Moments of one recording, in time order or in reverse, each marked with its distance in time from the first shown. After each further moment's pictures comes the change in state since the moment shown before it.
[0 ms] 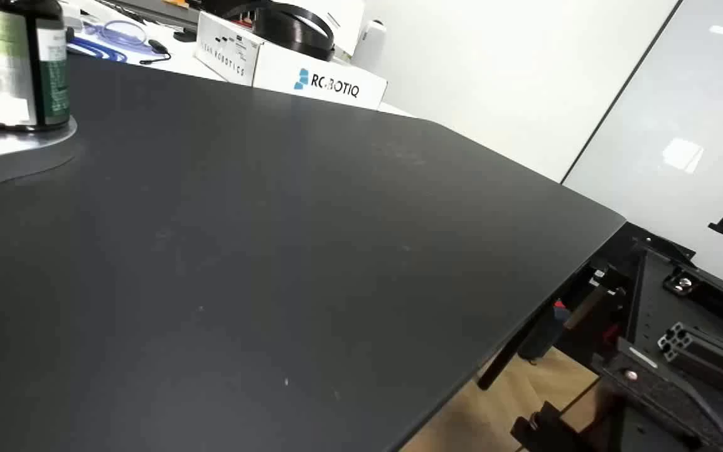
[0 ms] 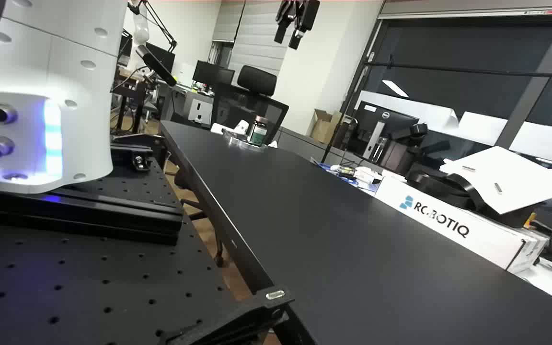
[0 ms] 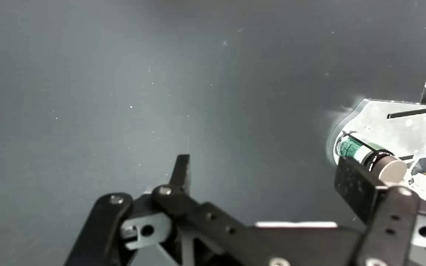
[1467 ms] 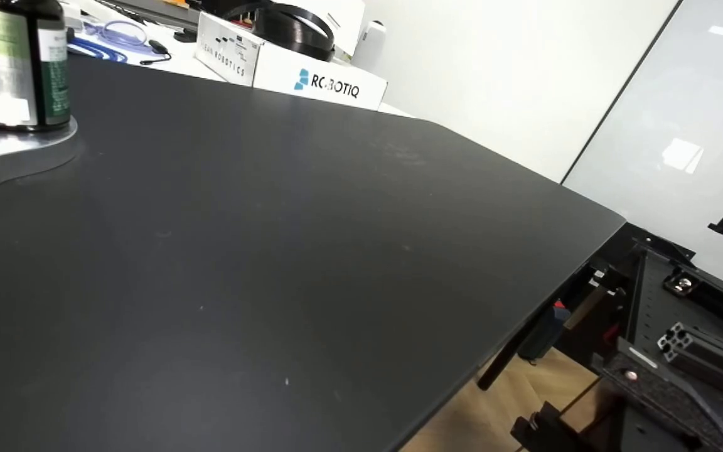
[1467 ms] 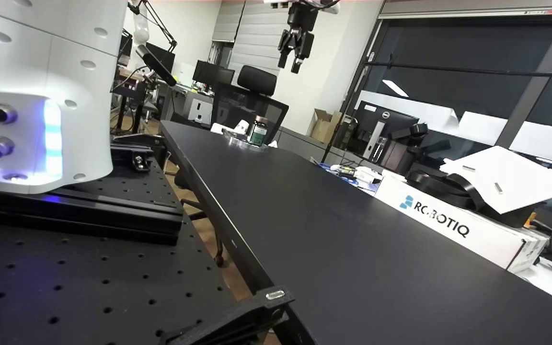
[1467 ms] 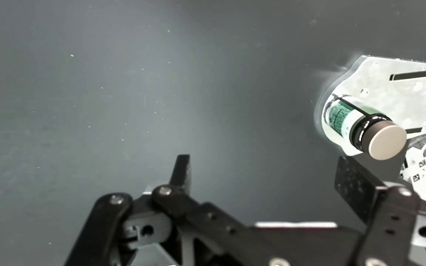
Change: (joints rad) arm -0.001 0.390 0.134 0.277 -0.200 0.158 0.250
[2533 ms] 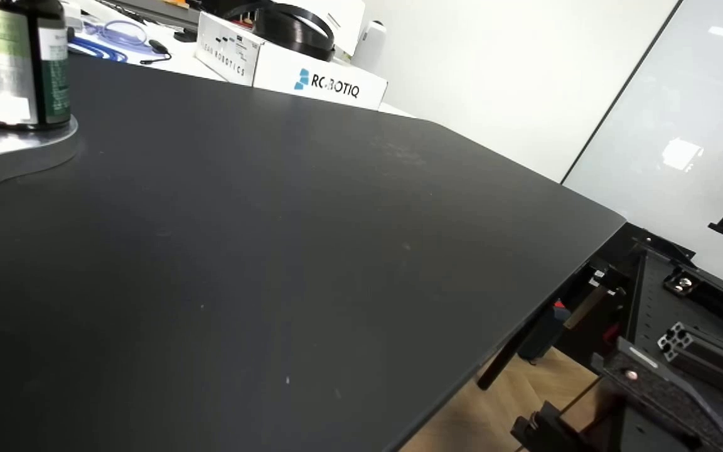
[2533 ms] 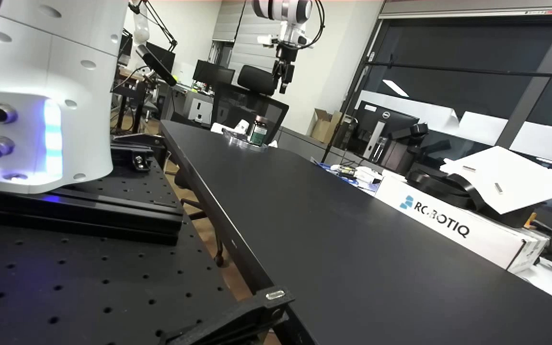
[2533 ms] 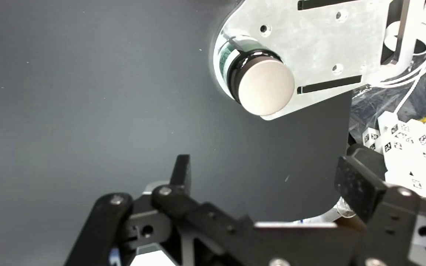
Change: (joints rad) arm 0.358 0.658 -0.154 0.777 -0.261 -0.118 0.399
